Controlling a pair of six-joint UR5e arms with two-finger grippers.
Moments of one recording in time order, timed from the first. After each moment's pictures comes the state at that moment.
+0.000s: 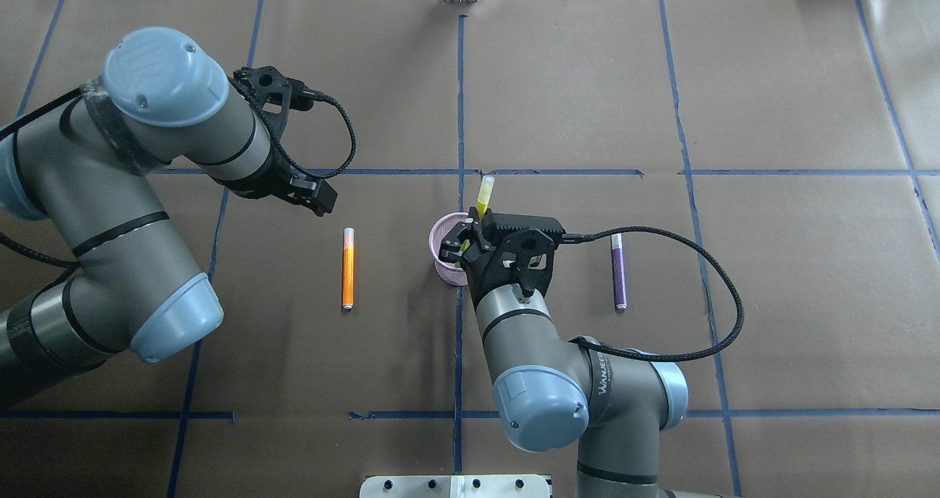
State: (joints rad) left arm -0.71 -2.09 -1.90 -1.46 -1.95 -0.80; right arm 0.19 -1.02 1.74 -1.16 0.76 1.42
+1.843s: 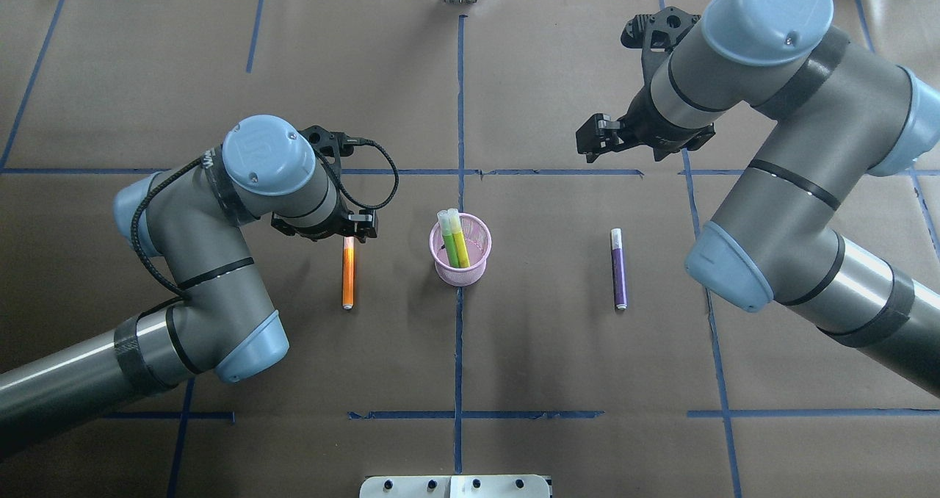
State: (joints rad) left arm -0.58 -2.13 -1.63 -1.71 -1.87 -1.14; right arm 0.80 -1.05 1.90 -1.66 2.00 0.96
